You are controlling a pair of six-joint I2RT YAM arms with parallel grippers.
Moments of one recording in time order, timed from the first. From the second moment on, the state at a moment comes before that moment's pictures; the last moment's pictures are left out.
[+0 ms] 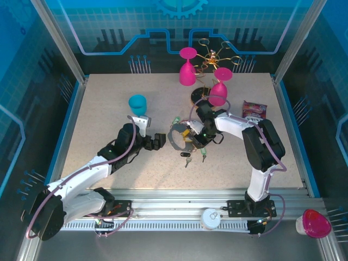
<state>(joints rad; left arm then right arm) -0.53 1.06 0.58 -0.04 0.00 -0.35 0.47 1.88 1.20 -0.74 -0.28 -0.24</state>
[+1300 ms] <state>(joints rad) -0.54 1.25 0.77 0.02 0.48 0.32 0.59 1.45 1.20 -0.69 -0.49 -0.72</state>
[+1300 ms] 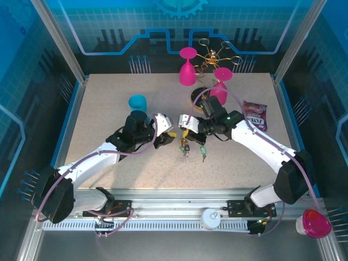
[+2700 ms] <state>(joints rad) -0.54 1.28 0.58 0.36 0.64 0.36 0.64 1.39 1.13 -0.58 -0.52 -0.75</state>
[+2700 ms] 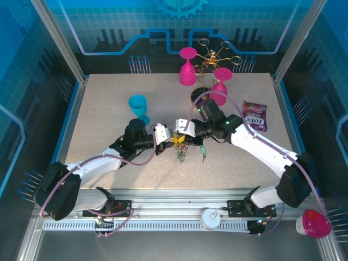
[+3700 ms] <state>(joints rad) -0.54 1.29 0.44 0.76 0.73 0.27 0.52 1.25 0.75 0.02 -0.79 -0.58</state>
